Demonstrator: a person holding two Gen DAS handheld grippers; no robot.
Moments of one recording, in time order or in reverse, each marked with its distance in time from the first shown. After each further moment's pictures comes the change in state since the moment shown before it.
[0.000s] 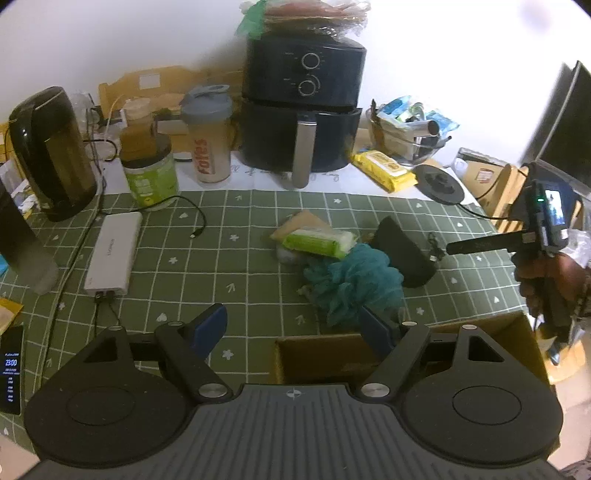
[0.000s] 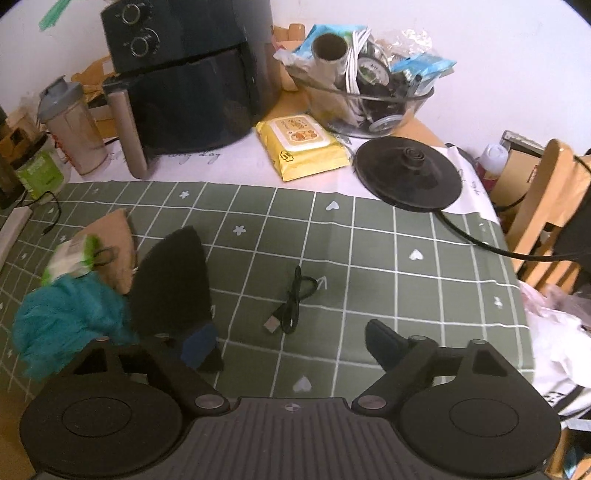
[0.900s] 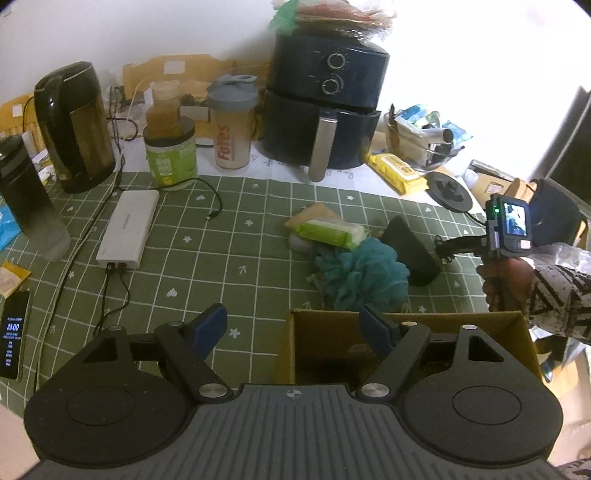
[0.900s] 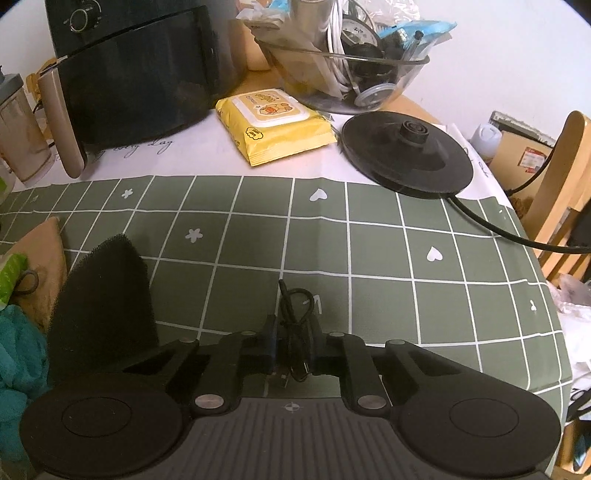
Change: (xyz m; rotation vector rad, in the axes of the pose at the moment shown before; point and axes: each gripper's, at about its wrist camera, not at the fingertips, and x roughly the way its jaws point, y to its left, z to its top) left arm -0.013 0.012 -0.014 -0.076 0.002 0.005; right arm 0.073 0.000 0.010 0.066 0.010 -0.088
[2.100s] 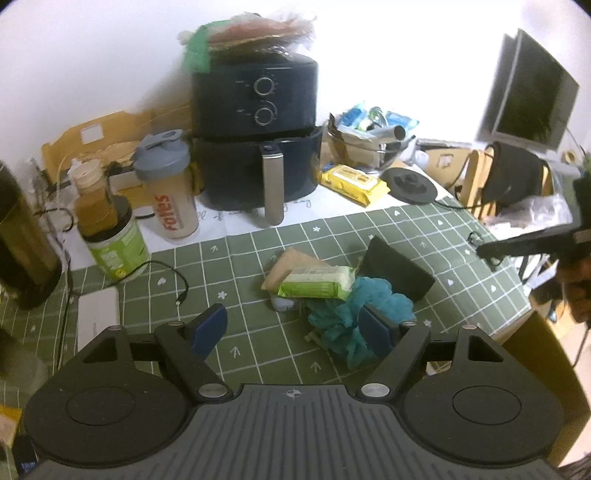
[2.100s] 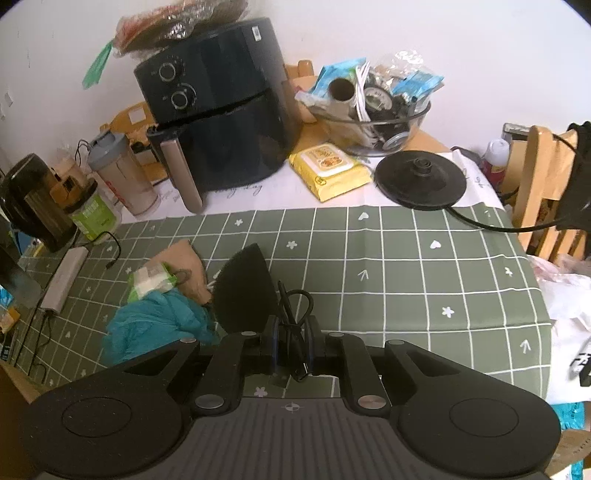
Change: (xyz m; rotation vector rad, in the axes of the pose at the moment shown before) left arm 0.047 0.007 0.060 0.320 -0.053 -0.135; right arm -0.157 0.002 -0.036 0.061 -0.099 0.215
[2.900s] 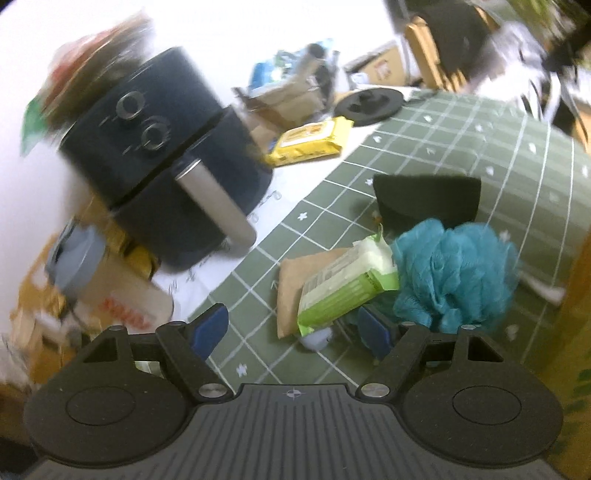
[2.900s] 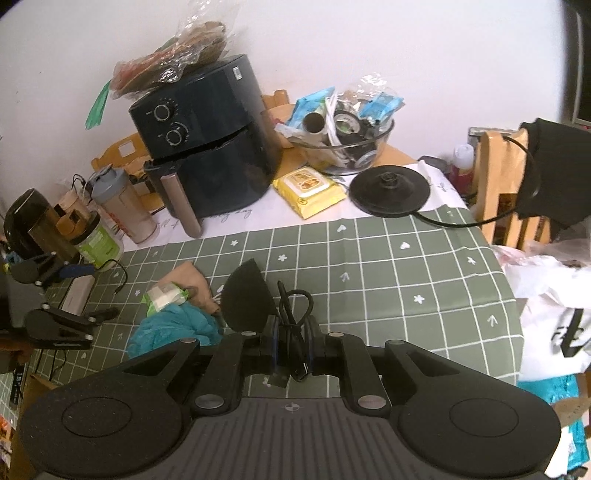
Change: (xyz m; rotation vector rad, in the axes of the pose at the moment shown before) left arm 0.126 -0.032 -0.008 0.630 -0.011 0.079; right arm -0.061 0.002 -0.014 0.087 -0.067 -0.042
